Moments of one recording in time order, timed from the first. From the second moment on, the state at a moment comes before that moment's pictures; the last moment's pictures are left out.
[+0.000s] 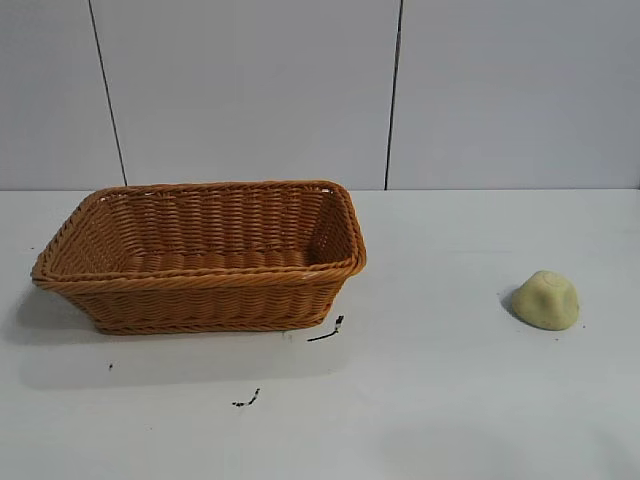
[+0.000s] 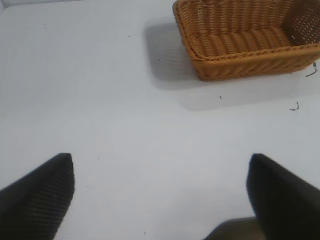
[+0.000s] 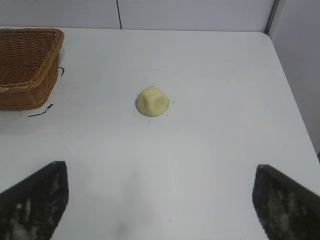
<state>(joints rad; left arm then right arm) -0.04 -0.01 -0.50 0.00 1.07 0.07 0.02 0.00 -0.48 0.01 1.03 0.05</state>
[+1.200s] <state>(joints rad) -0.04 -0.01 -0.50 0.00 1.07 0.07 0.02 0.97 -0.87 0.01 1.02 0.04</state>
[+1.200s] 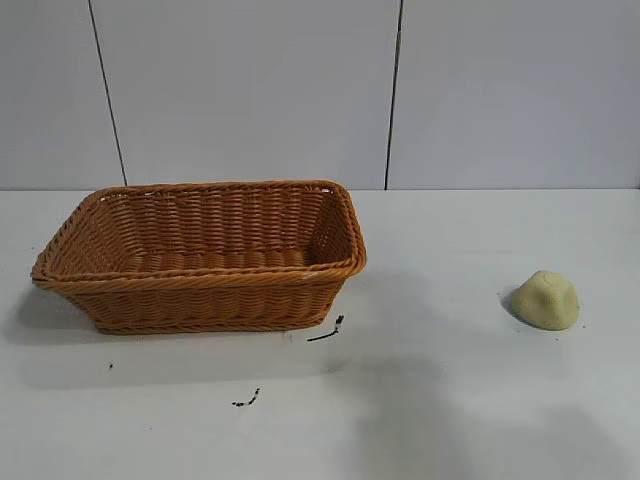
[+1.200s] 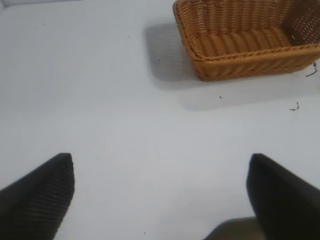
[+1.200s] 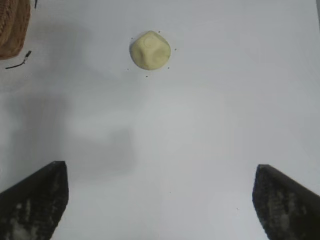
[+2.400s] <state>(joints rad) -0.04 -0.01 -0.50 0.00 1.07 0.07 0.07 2.02 -1.45 -0.02 0.92 0.01</state>
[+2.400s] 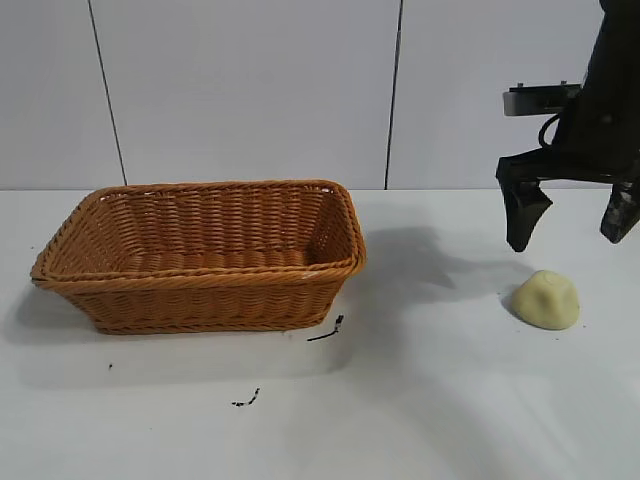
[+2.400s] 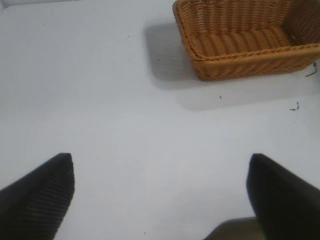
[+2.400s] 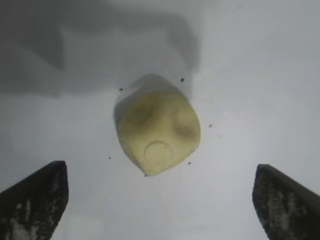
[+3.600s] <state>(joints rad) -0.04 -0.01 -0.50 0.00 1.07 0.07 0.07 2.17 -1.45 -0.02 0.86 0.01</state>
